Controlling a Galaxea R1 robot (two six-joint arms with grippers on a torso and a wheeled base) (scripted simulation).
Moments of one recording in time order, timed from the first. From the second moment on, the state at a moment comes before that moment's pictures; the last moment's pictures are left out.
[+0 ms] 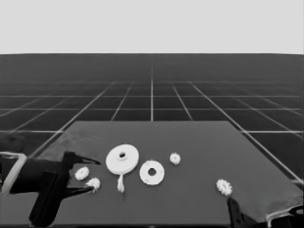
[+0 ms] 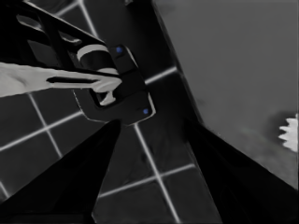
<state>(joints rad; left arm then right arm) -0.28 1.75 -0.35 0.24 0.72 0.35 -0.40 1.77 -0.33 -0.62 -1.16 0.31</state>
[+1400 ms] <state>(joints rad) 0.20 2.23 -1.52 0.25 1.28 -0.74 -0.35 1.76 -0.39 -0.70 -1.18 0.32</state>
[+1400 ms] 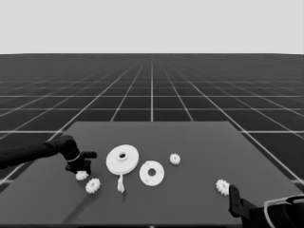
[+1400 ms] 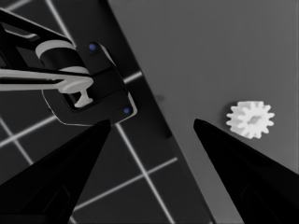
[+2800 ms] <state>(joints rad) 0.11 2.94 -1.40 0.29 1.56 -1.53 -0.35 1.76 -0.39 -0.70 -1.18 0.32</state>
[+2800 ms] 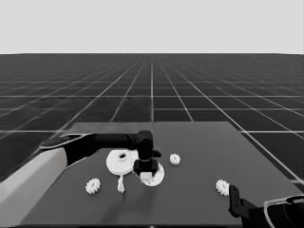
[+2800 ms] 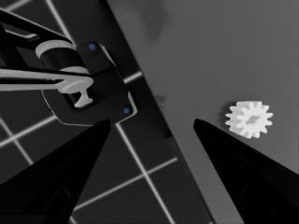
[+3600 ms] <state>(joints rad) 0.18 2.95 -1.48 0.36 1.54 -1.47 -0.35 1.76 -0.39 -0.70 -1.18 0.32</state>
